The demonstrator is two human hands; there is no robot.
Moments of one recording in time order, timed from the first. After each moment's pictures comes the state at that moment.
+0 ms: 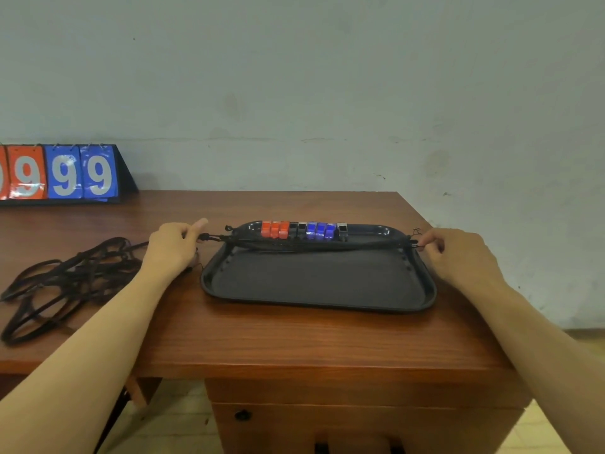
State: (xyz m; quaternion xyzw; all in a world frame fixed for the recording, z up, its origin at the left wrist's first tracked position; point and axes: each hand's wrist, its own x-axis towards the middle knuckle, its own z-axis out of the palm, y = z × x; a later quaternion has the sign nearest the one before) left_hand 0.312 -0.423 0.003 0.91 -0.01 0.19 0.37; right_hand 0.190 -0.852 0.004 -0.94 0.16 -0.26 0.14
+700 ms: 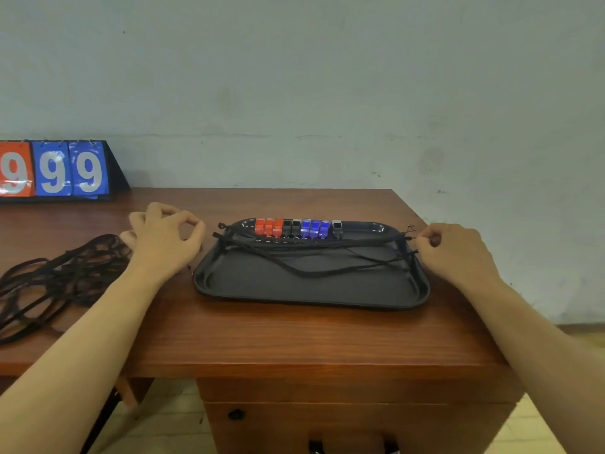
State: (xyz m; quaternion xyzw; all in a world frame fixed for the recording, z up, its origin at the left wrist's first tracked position) left_hand 0.295 -0.428 0.008 0.95 -0.02 0.24 0.22; right_hand 0.187 -0.854 0.004 -0.92 0.17 -0.29 0.20
